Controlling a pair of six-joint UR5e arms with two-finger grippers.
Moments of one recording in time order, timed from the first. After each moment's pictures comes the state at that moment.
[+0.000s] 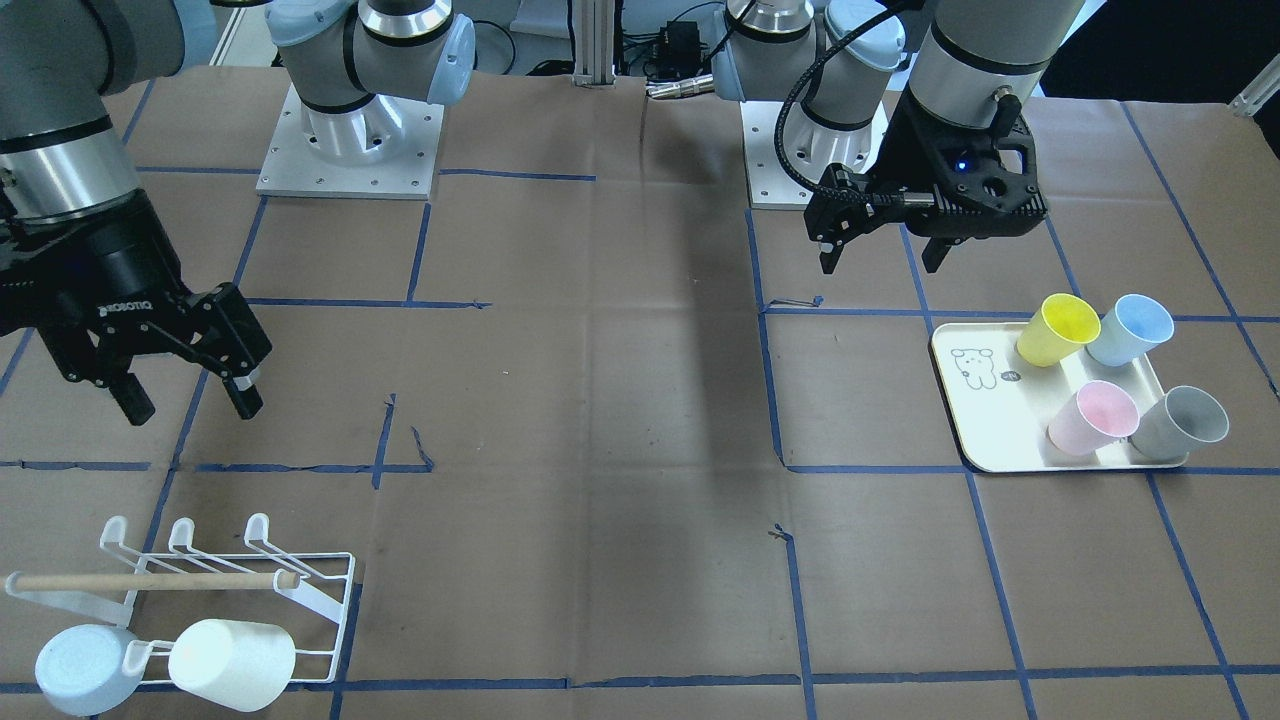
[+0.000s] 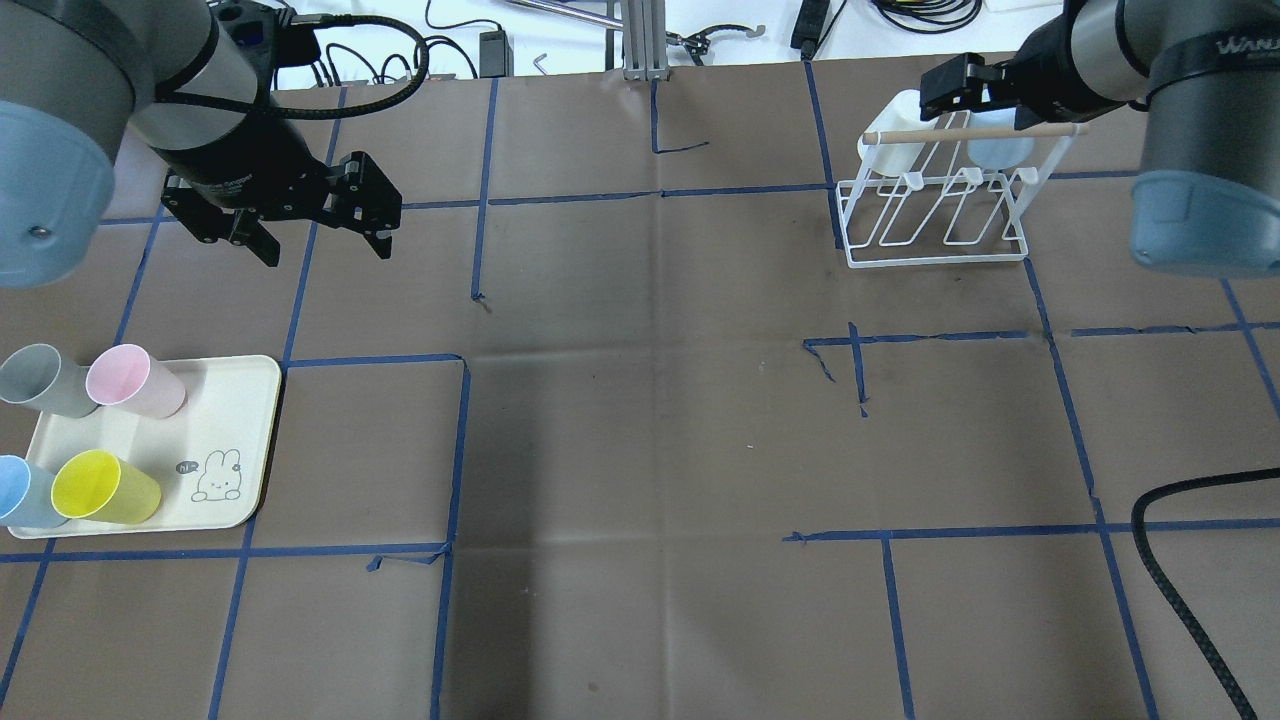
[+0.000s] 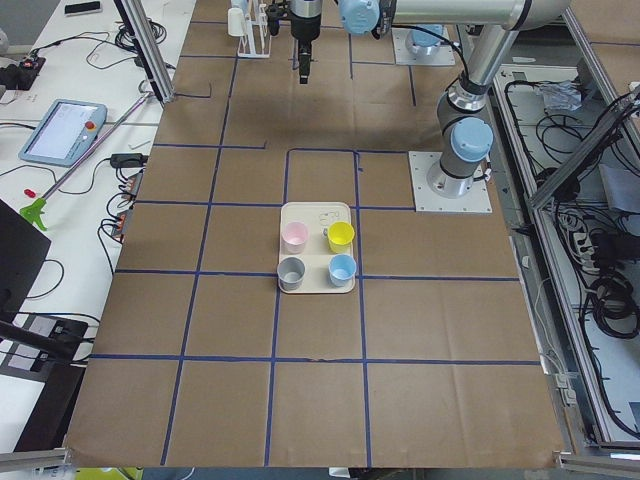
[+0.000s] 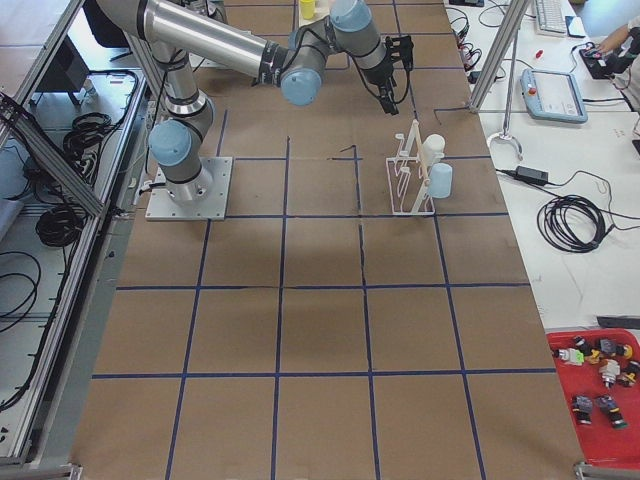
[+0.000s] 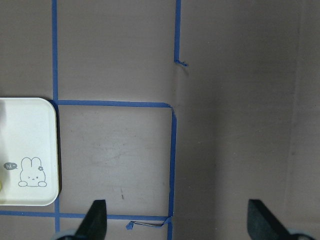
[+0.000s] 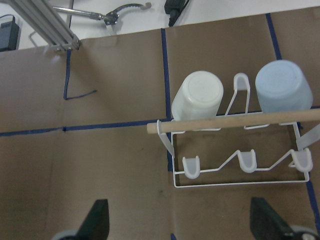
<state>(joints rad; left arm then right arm) -1.55 -1.53 -1.62 -1.50 1.58 -0.01 1.39 -1.54 1.79 -2.24 -1.34 -0.07</state>
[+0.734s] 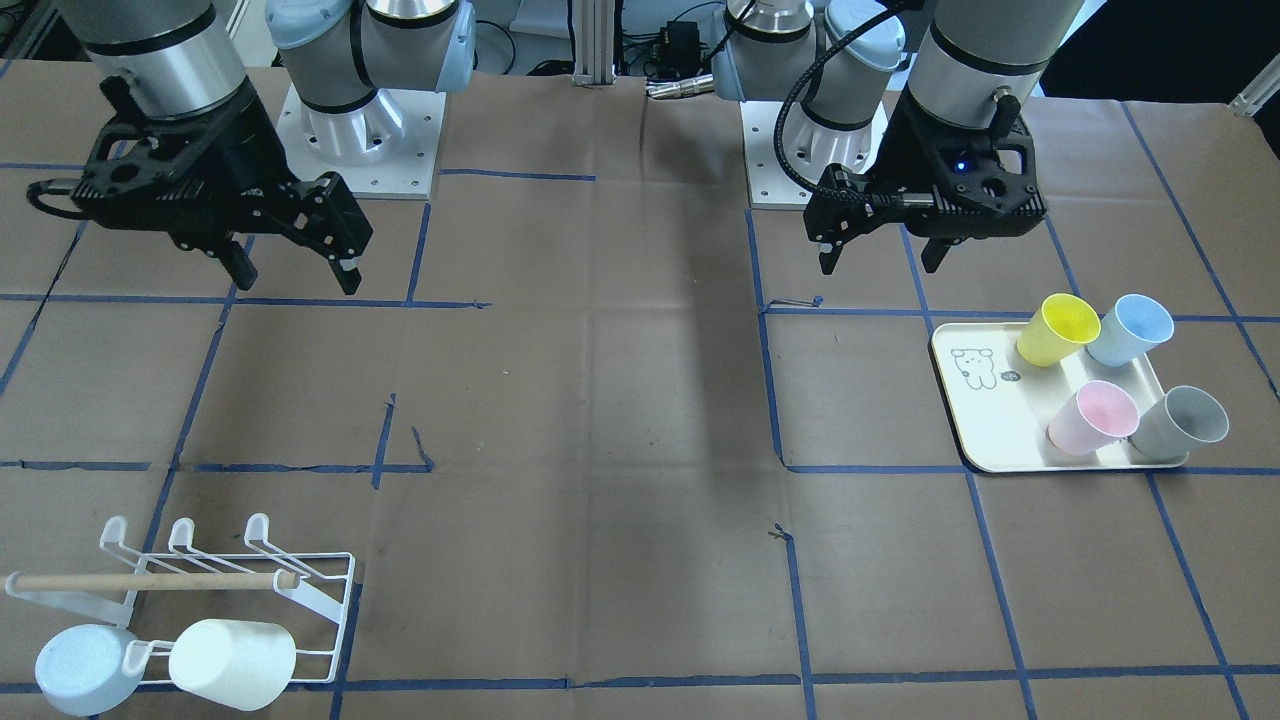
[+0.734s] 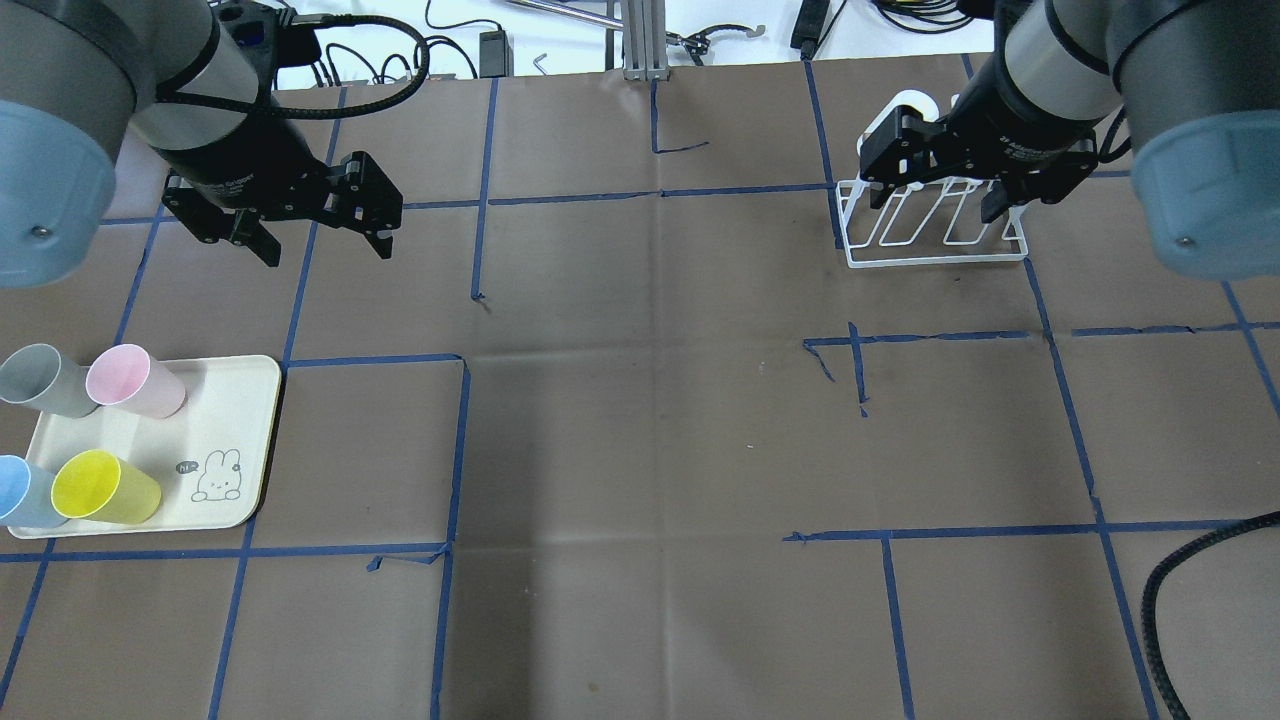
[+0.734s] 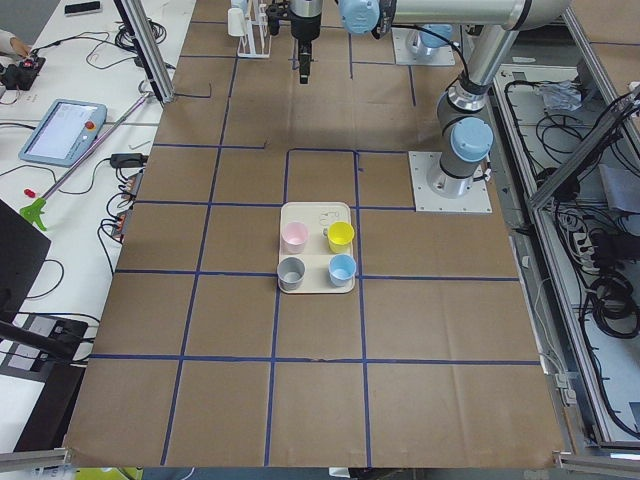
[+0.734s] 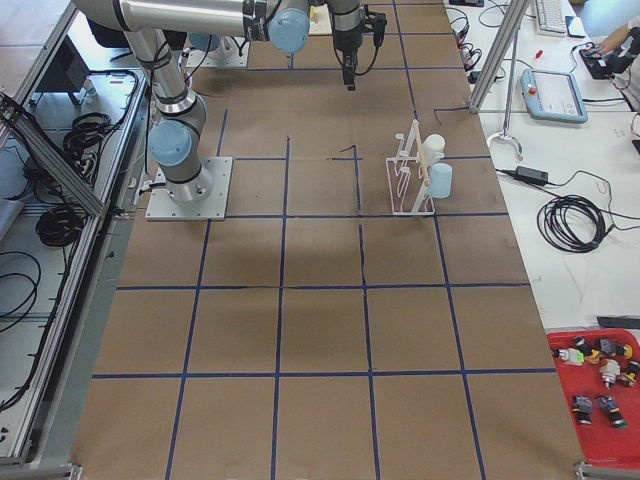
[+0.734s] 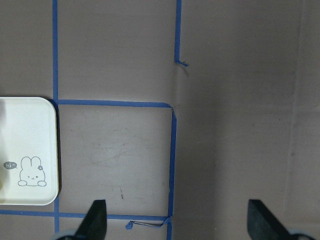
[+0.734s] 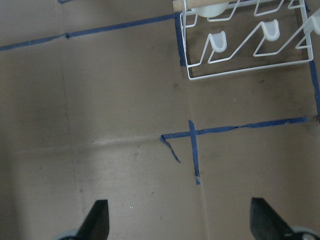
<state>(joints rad) -1.55 -1.53 -1.62 -1.50 1.58 -0.02 1.56 -1.64 1.69 -1.78 -1.48 0.12</state>
